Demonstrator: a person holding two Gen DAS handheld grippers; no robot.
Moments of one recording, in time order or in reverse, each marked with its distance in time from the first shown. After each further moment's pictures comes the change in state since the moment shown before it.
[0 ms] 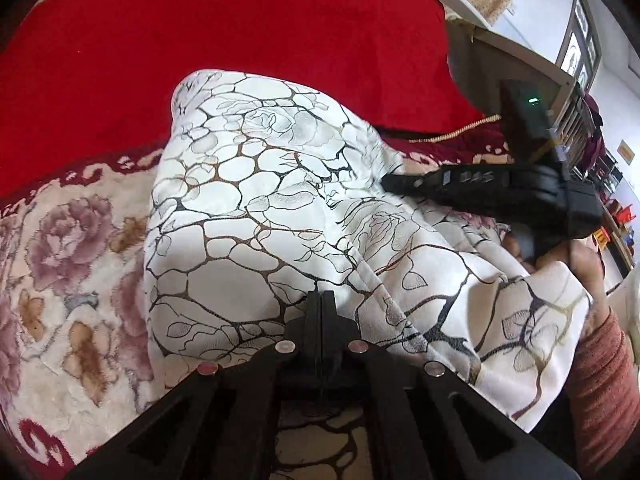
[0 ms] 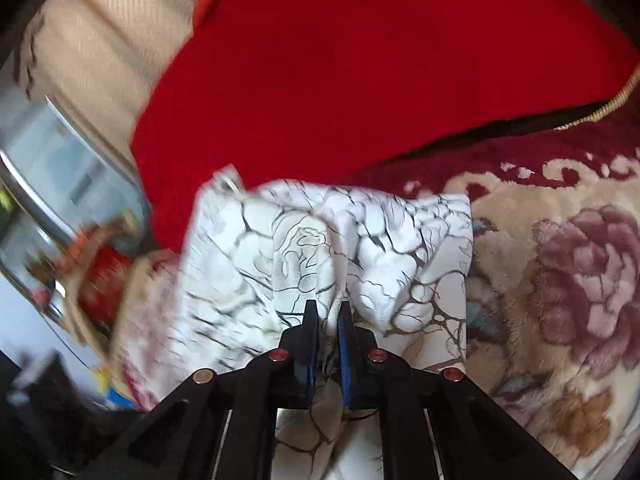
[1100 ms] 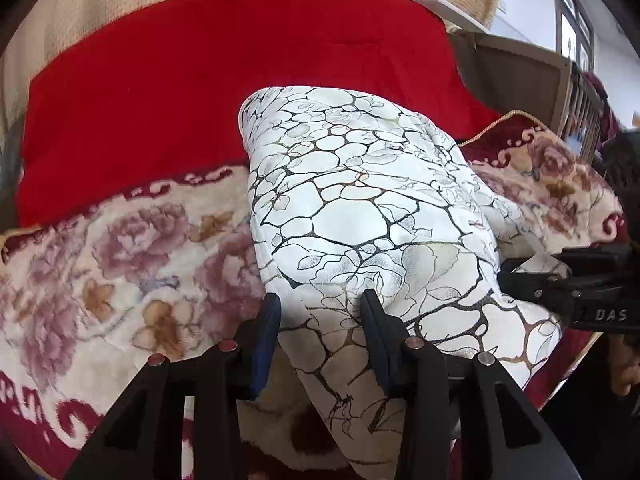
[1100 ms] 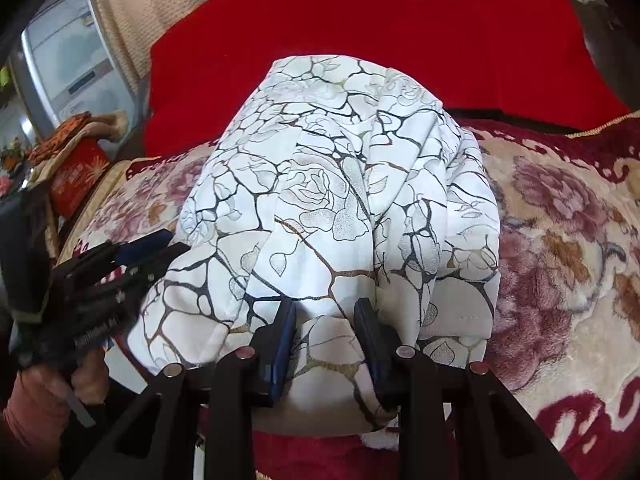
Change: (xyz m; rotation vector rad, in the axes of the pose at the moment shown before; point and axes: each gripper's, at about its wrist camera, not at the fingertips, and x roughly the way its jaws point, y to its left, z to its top) left arm -0.028 0.047 -0.059 0.067 -0.157 0.133; right arm -0.046 0.061 -0.126 -0.242 0.042 -0.182
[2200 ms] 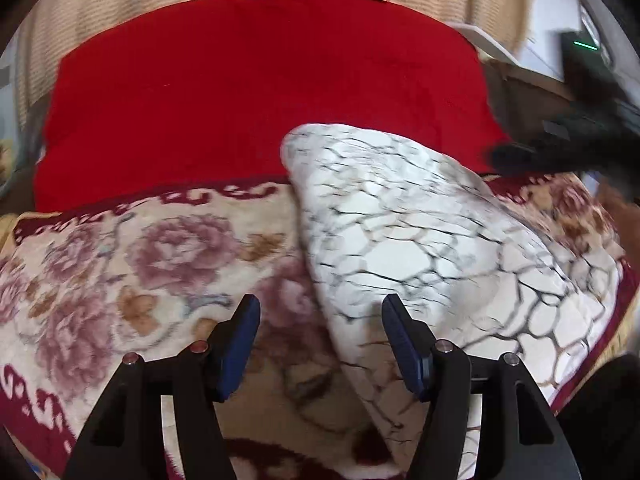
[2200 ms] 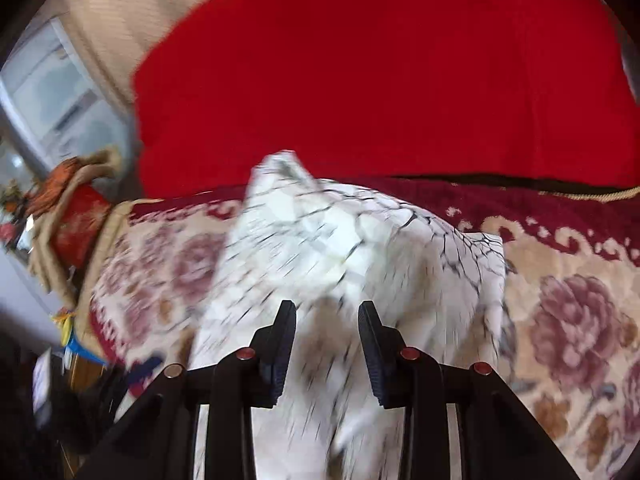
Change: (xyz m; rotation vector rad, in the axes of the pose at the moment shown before) left arm -0.027 0.030 0.016 -0.077 -0.061 0.088; right arm -0.002 -0.006 0.154 0.030 0.051 0.079
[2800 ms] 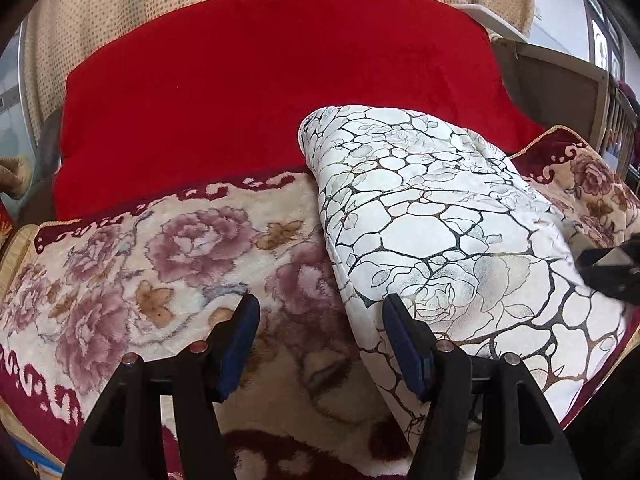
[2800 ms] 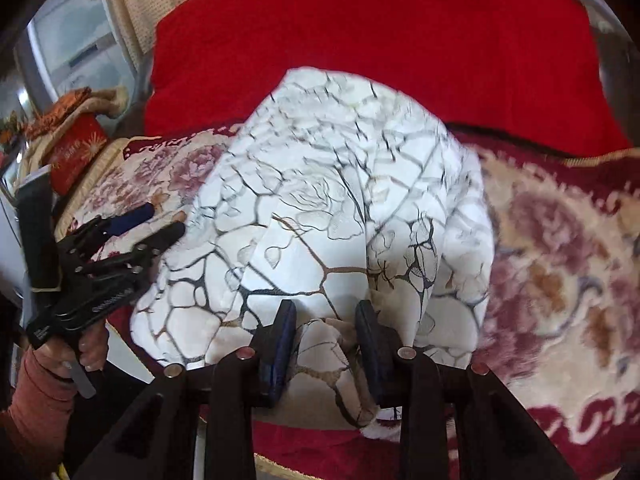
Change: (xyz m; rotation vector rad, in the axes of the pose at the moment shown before) left arm 0.009 -0.009 -0.009 0.062 0.024 0.087; right arm -0.025 0.031 -0.124 -0.137 0.010 -0.145
